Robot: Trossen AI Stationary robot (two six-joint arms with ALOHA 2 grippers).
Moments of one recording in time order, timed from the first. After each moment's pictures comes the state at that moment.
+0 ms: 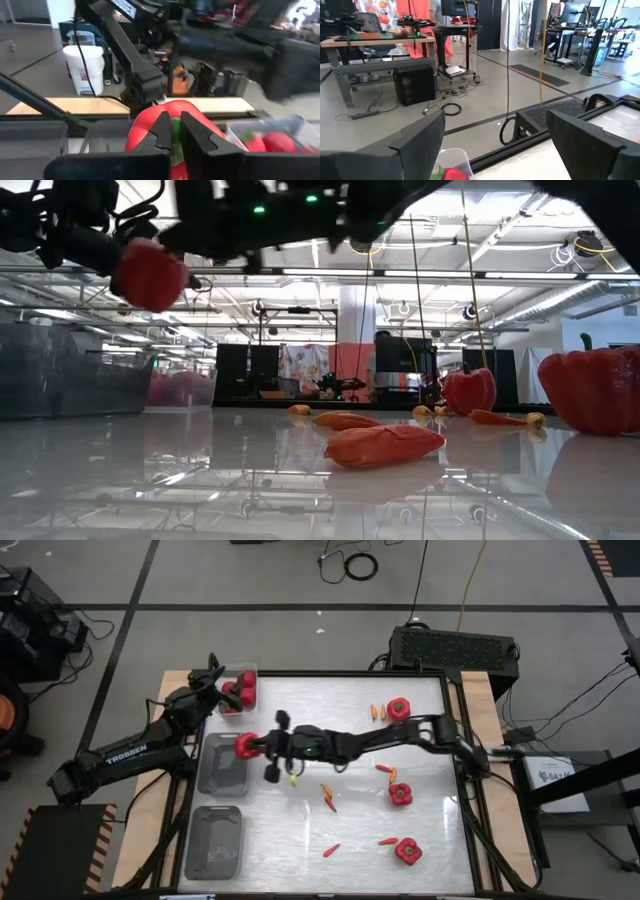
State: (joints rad) left arm 0.67 0.60 0.26 0.31 -0.34 -0.04; right arm 0.02 2.22 1.66 0.49 0.15 -0.04
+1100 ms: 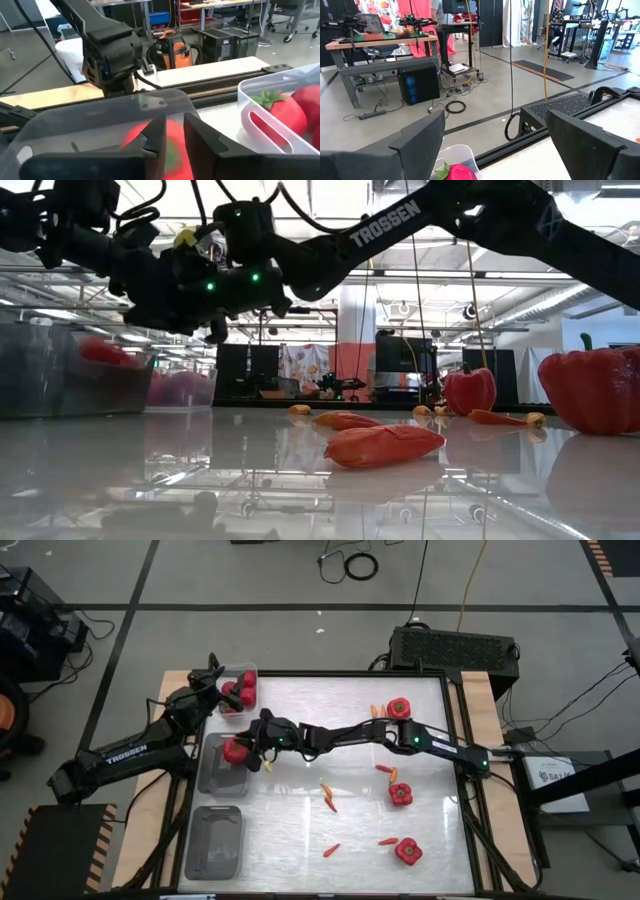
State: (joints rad) left arm 0.67 0.60 0.26 0.30 -0.35 -0.01; right arm -0.07 2.58 2.08 0.34 0.06 0.16
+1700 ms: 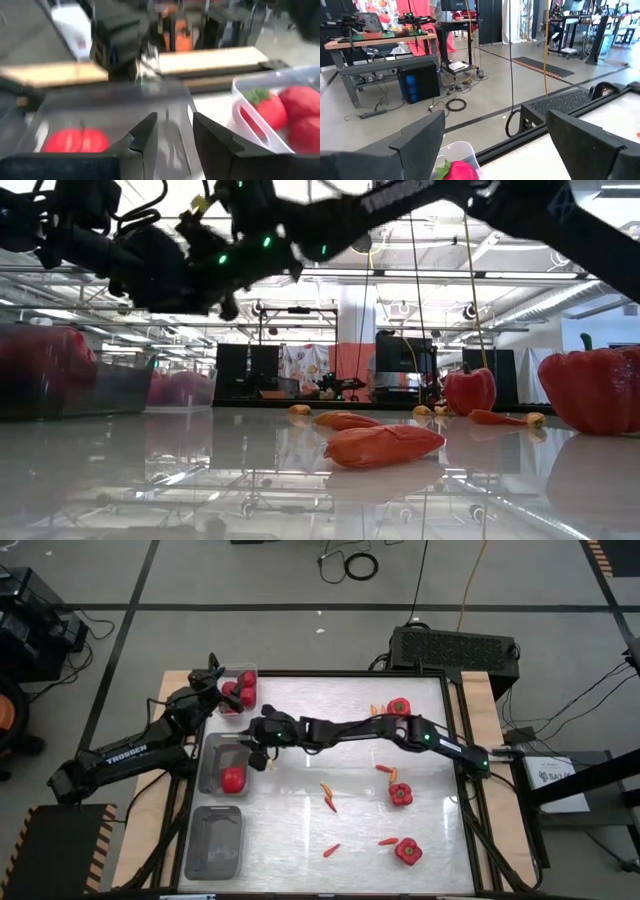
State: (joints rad) left arm 0.67 0.60 0.26 0.28 -0.34 0.00; right arm -0.07 2.47 2.08 0.08 0.05 0.07
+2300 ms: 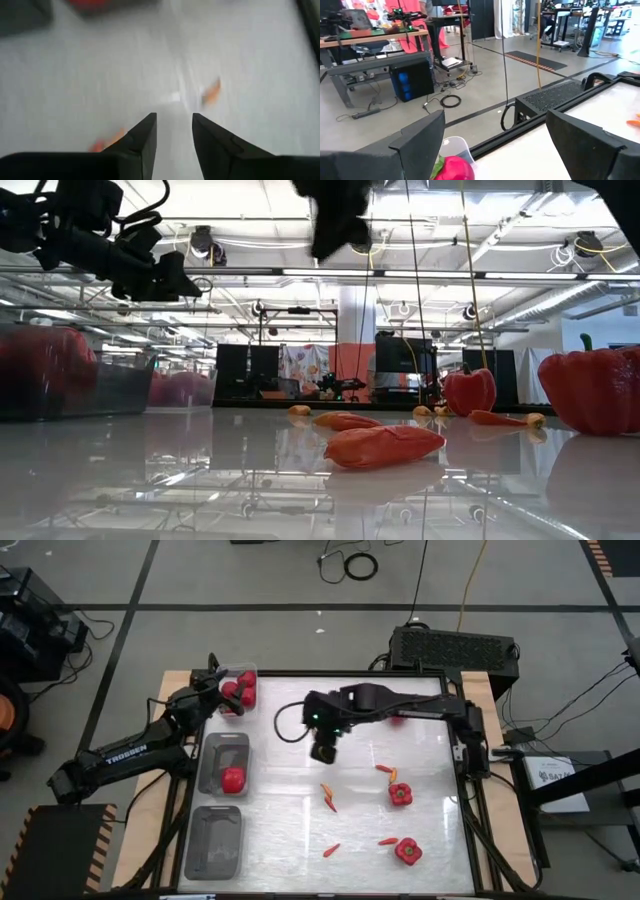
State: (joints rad) left arm 0.67 0.60 0.26 0.25 -0.29 0.01; right arm -0.06 2.00 2.08 -1.16 0.05 0.21
